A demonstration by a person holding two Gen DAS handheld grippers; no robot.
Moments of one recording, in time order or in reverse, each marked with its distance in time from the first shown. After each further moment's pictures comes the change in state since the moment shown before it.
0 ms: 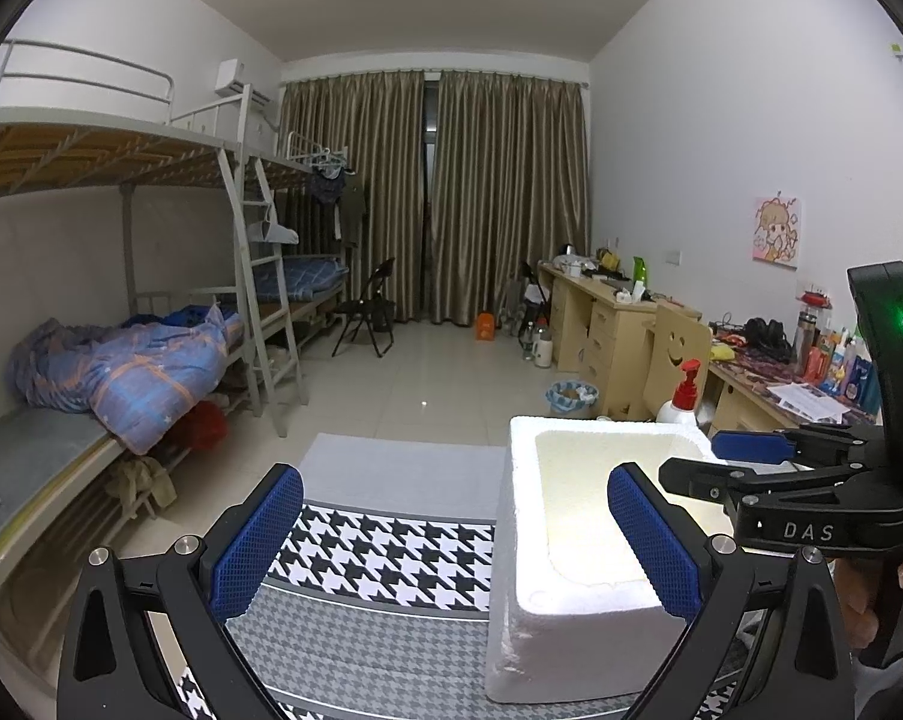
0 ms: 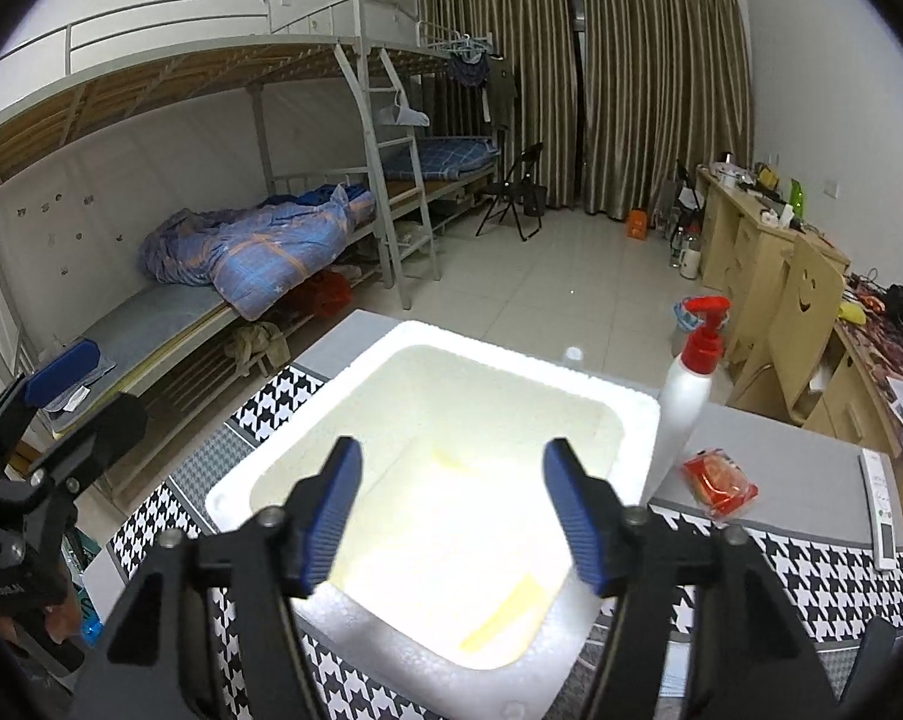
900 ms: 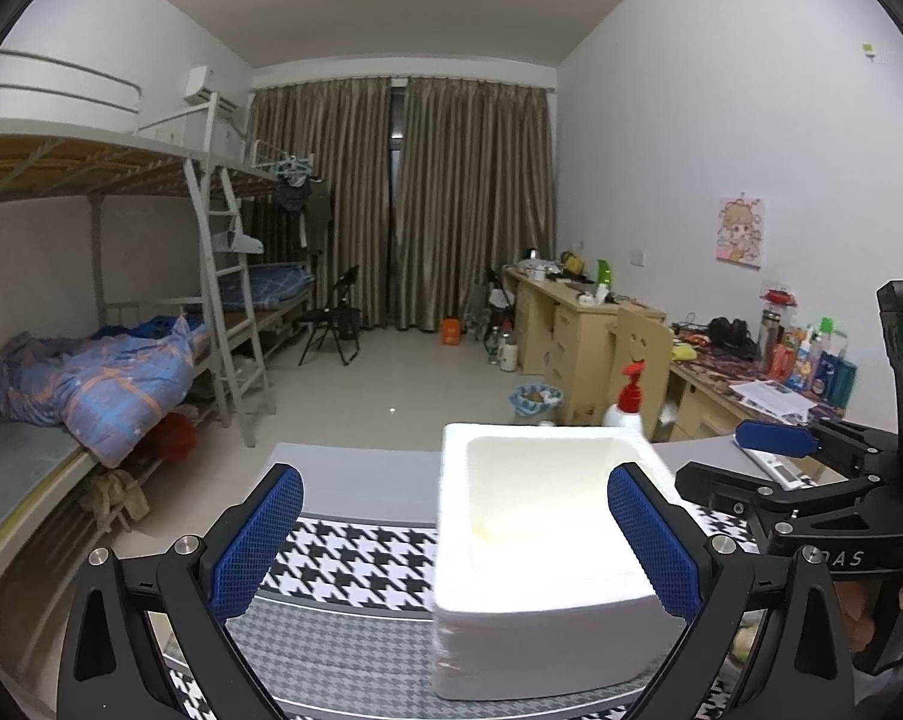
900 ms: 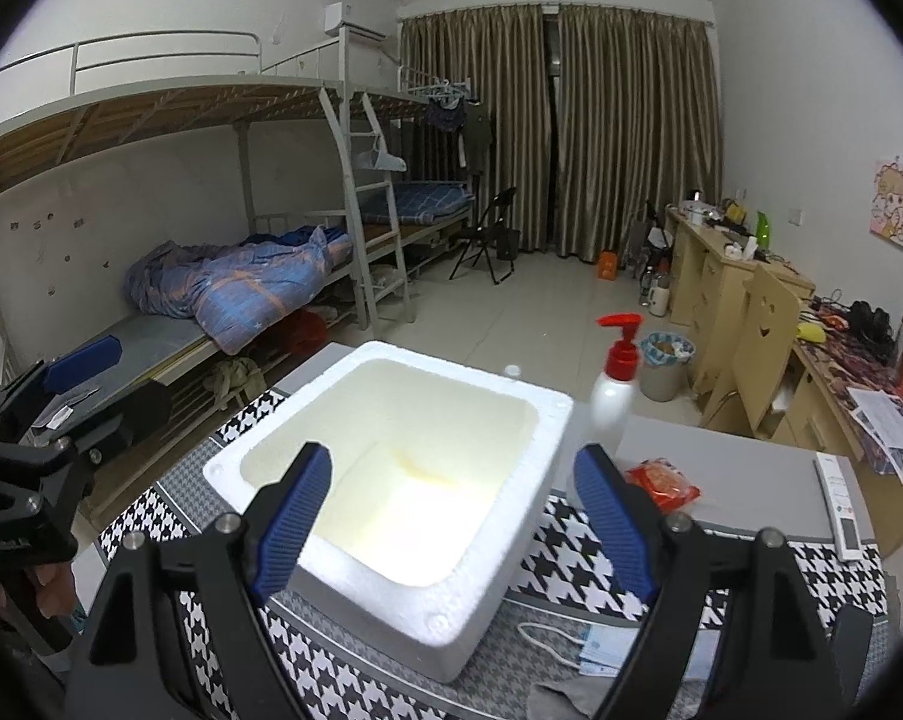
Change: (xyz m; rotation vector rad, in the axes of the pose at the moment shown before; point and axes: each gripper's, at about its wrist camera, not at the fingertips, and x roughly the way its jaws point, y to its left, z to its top) left arm -0.010 -0.030 0.005 0.029 -0.010 -0.091; right arm -0.046 -0.019 -0.019 0.014 -0.119 -0.078
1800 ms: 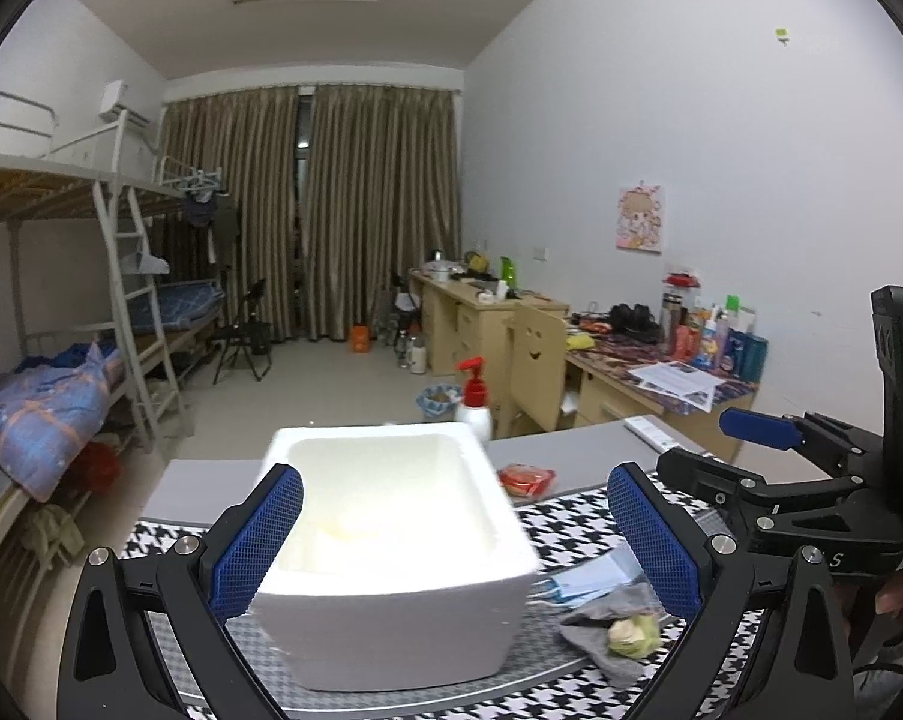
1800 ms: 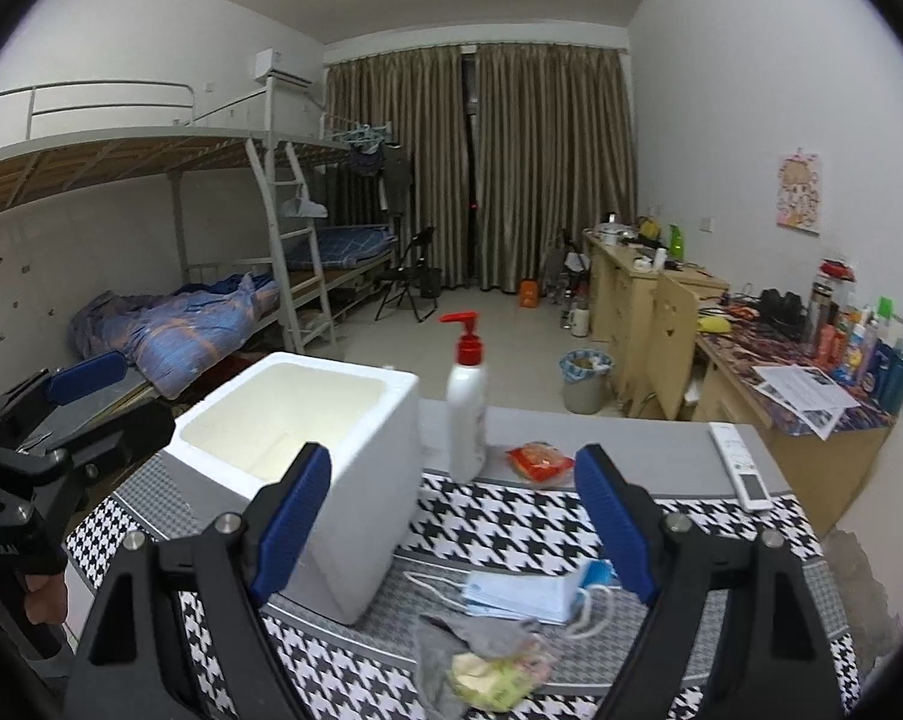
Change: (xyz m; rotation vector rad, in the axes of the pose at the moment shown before) left arm -0.019 -0.078 -0.005 0.078 -0.006 -0.217; right arm -0.076 -0.052 -0.048 0.084 -0.108 -0.183
